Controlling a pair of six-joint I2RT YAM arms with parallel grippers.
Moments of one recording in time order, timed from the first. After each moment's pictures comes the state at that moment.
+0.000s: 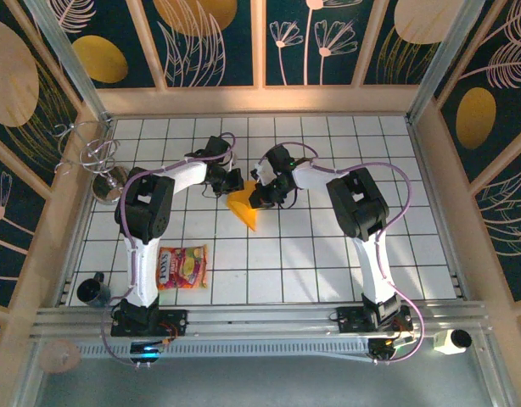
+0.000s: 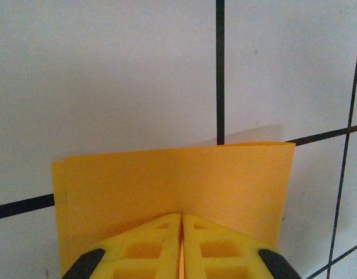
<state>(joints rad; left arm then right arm) -0.38 2.14 1.45 -0.44 0.38 -0.51 0.57 2.20 1.51 -0.51 -0.71 0.24</state>
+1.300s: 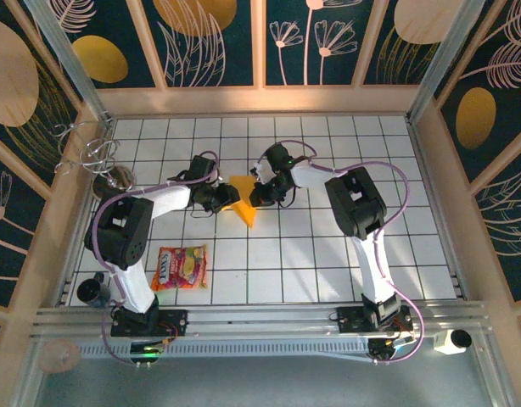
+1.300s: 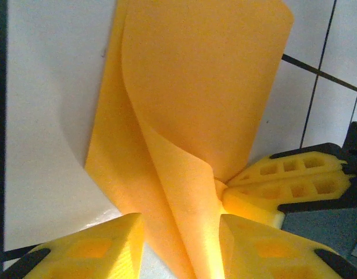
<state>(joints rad) -0.39 1.83 1.02 -0.20 0.42 -0.78 0.57 2.22 1.55 -0.53 -0.65 0.22</state>
